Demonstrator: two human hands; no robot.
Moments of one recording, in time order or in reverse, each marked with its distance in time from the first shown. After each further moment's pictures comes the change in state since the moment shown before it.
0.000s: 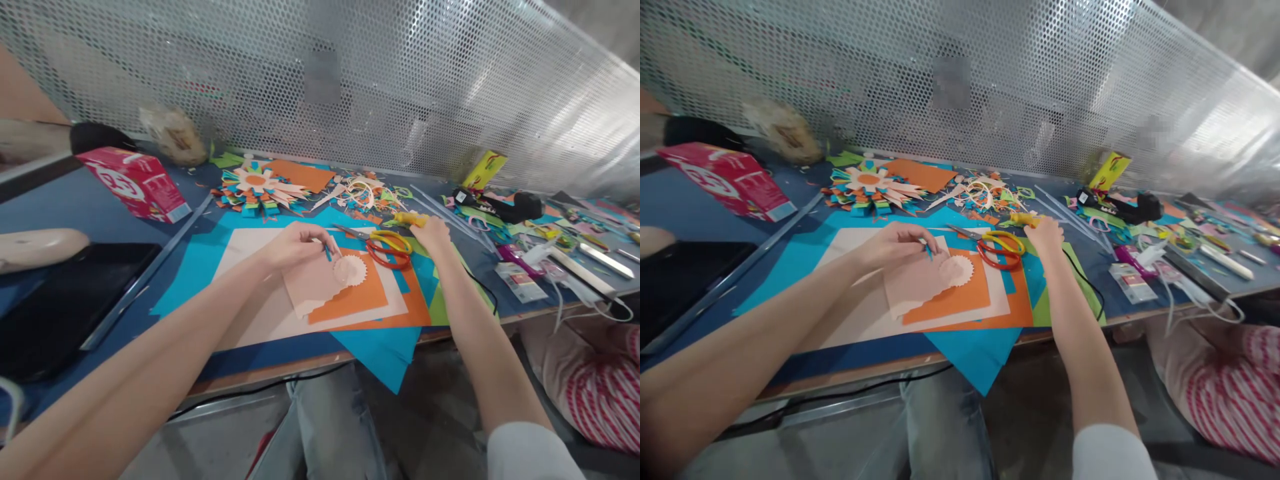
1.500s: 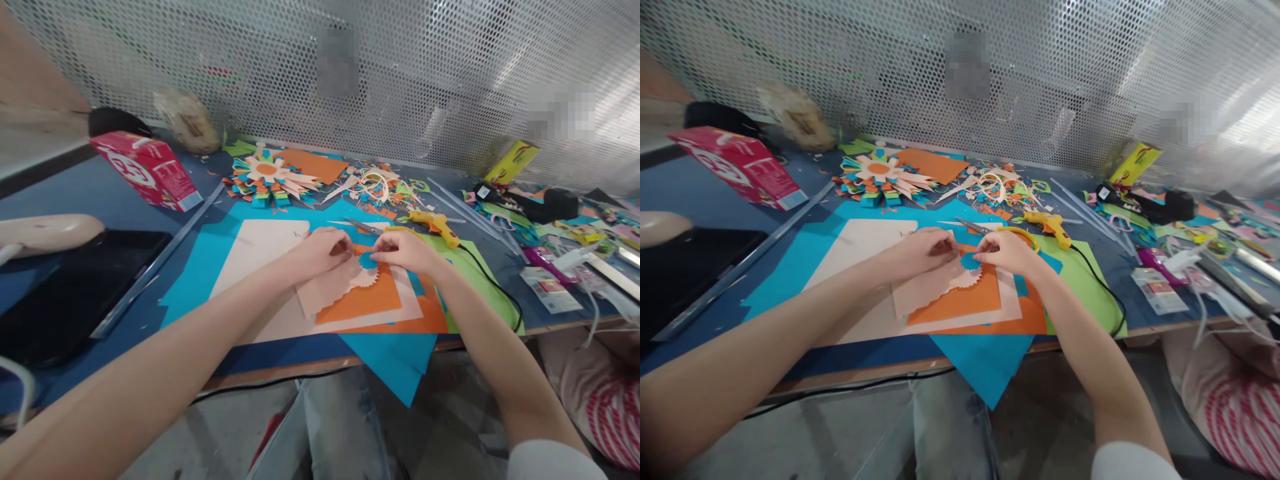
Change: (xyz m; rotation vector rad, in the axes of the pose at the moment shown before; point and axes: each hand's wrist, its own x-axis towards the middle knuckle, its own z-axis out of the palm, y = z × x) left_hand 0.002 -0.004 0.026 0.719 0.045 -0.093; right_hand -0.078 -0.056 -0.020 0.494 -0.736 -0.659
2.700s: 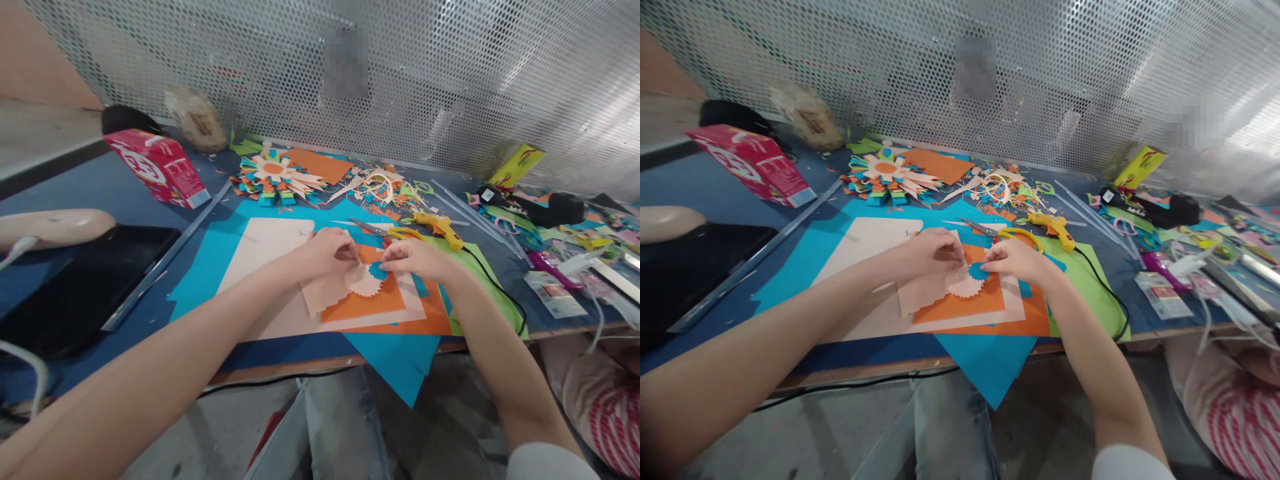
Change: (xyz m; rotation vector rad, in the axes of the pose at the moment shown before) left_hand 0.000 -0.006 0.002 -0.054 -0.044 0.062; right_hand -0.016 -0.016 -0.007 -0.027 -0.126 0.195
